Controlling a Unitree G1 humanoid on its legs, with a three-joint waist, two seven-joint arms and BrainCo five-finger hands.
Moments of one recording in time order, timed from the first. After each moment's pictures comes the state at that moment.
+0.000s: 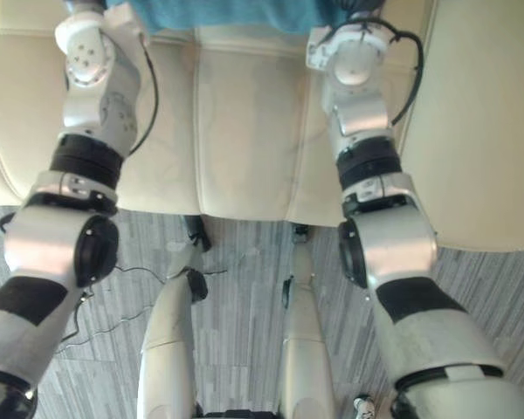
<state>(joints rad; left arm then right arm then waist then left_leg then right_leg) -1.42 0.32 0.05 0.91 -0.38 -0.27 0.36 -1.40 -0.34 0.02 0.87 0.14 -0.15 -0.39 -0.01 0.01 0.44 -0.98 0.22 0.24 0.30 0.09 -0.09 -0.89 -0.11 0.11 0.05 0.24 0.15</state>
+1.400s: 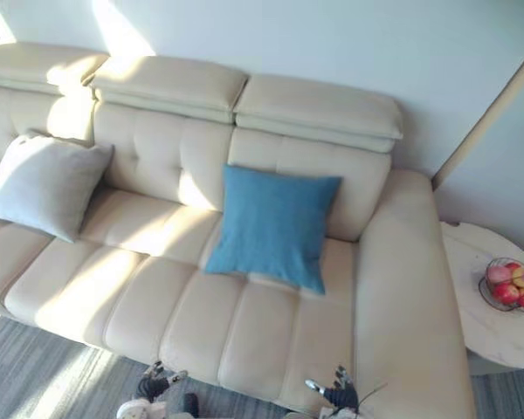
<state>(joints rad) 0.11 0.09 0.06 1.00 -0.06 -0.19 0.07 0.19 -0.04 -0.19 0.90 0.13 -0.18 -0.04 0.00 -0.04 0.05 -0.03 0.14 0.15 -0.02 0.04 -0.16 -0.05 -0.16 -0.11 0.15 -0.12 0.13</state>
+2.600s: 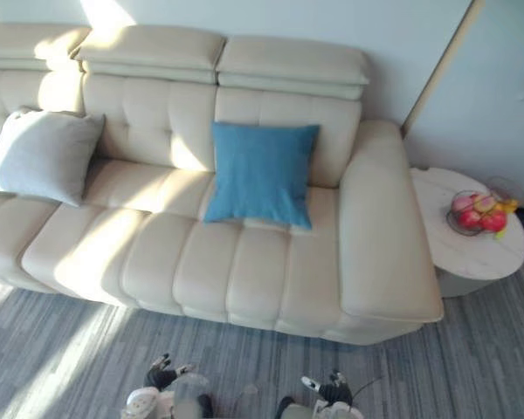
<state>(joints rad) 0.06 0.07 0.05 1.03 -0.05 -0.16 0.09 0.08 -0.04 -0.21 1.04 0.19 -0.15 -0.08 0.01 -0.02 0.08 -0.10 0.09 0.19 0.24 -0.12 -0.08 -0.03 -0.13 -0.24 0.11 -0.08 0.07</state>
